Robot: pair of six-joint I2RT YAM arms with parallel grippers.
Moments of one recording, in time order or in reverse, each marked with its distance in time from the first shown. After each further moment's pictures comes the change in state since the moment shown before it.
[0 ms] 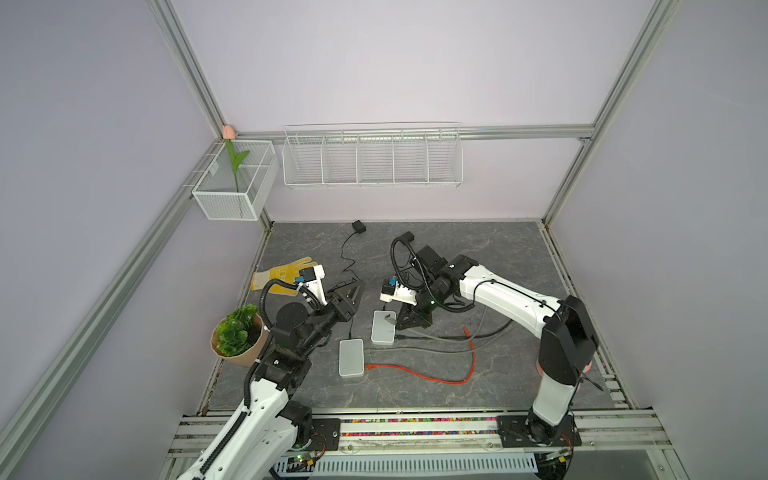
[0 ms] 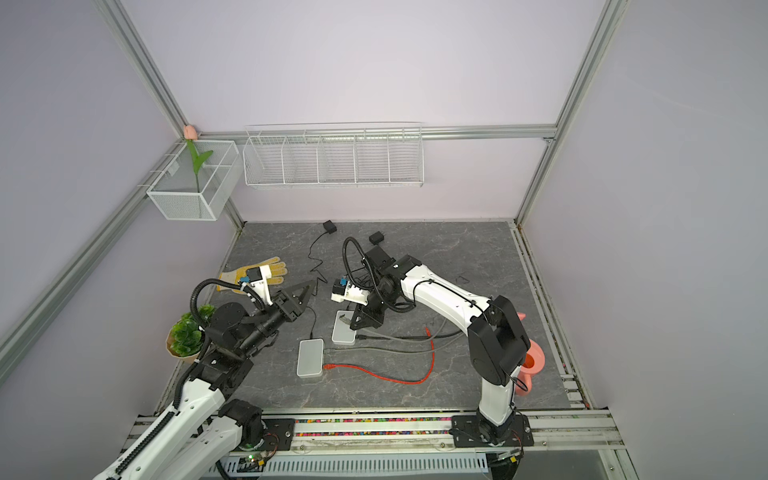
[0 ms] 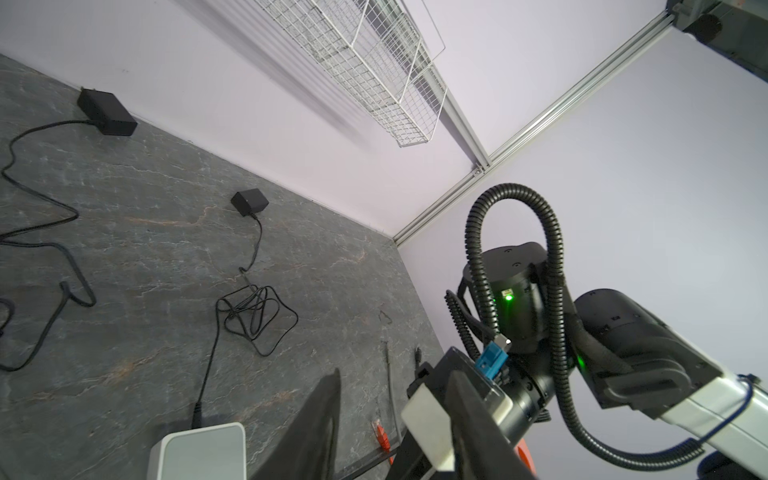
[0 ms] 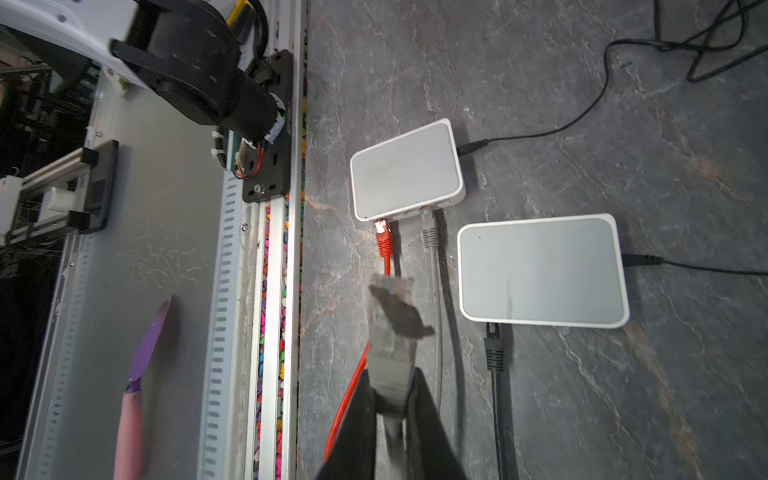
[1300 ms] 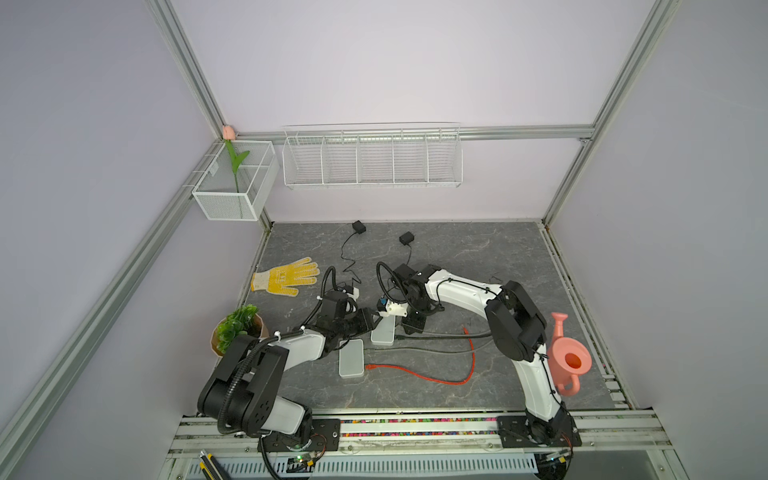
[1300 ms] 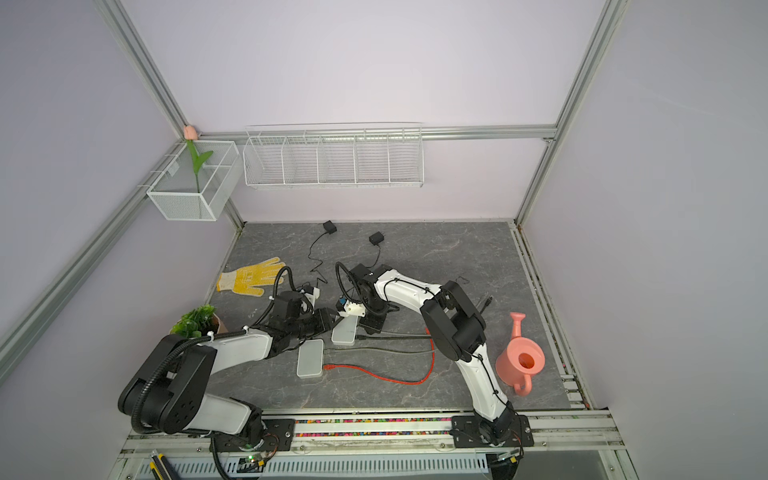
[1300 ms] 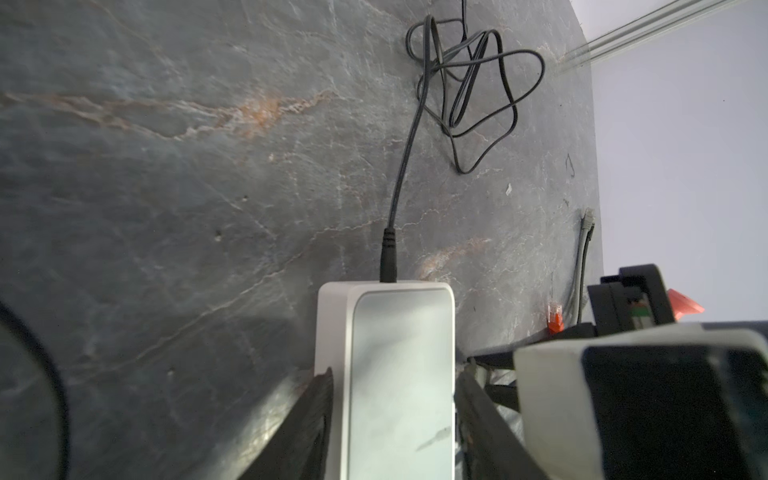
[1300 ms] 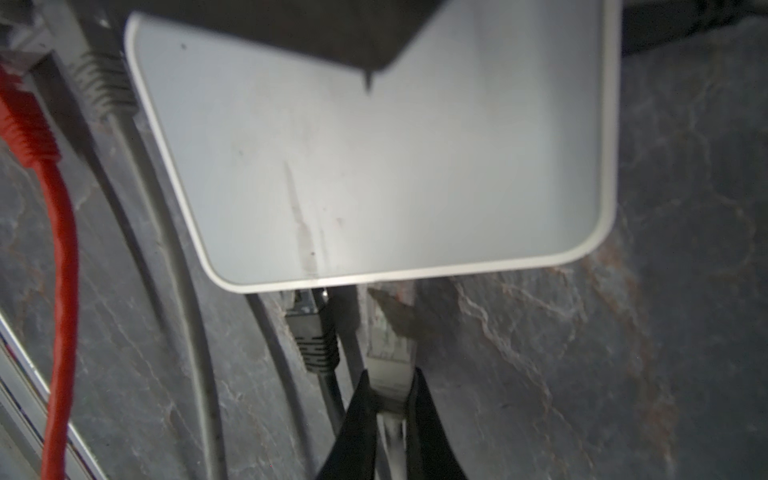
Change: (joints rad) left arm 0.000 0.775 0.000 0.096 0.146 0.105; right arm 0.034 0.334 0.119 -0.057 0.410 0.003
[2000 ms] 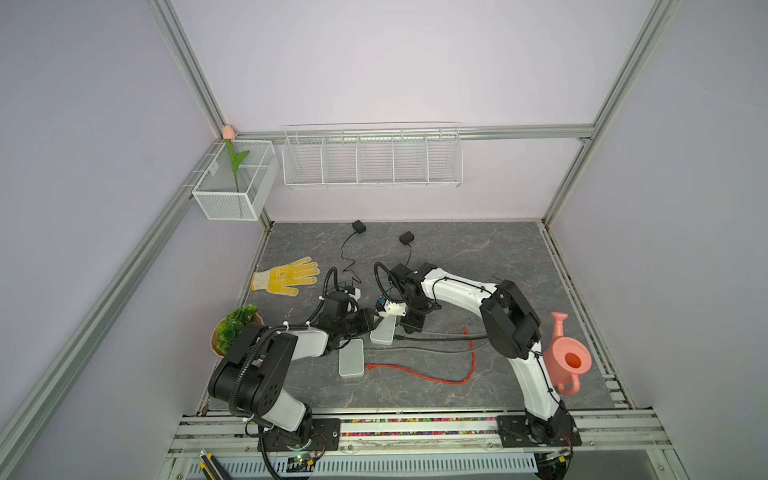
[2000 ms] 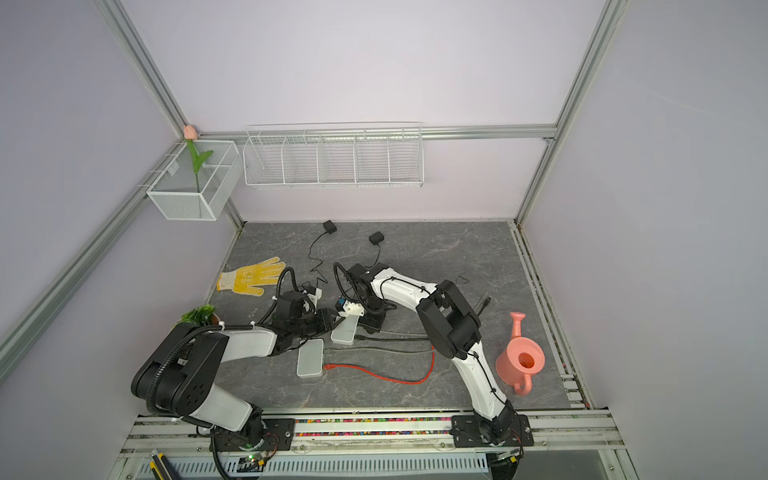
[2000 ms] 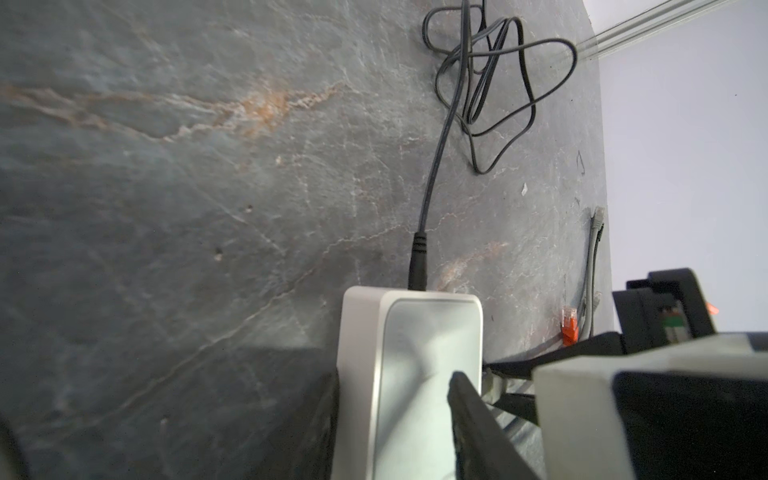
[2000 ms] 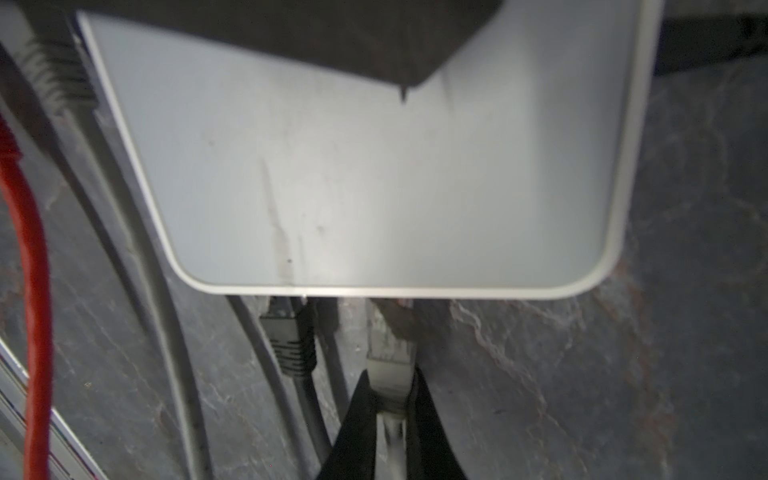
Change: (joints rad) left arm 0.004 0.078 0.000 0.074 0.014 0.012; right arm 0.003 0.044 0.062 -0.056 0.029 0.001
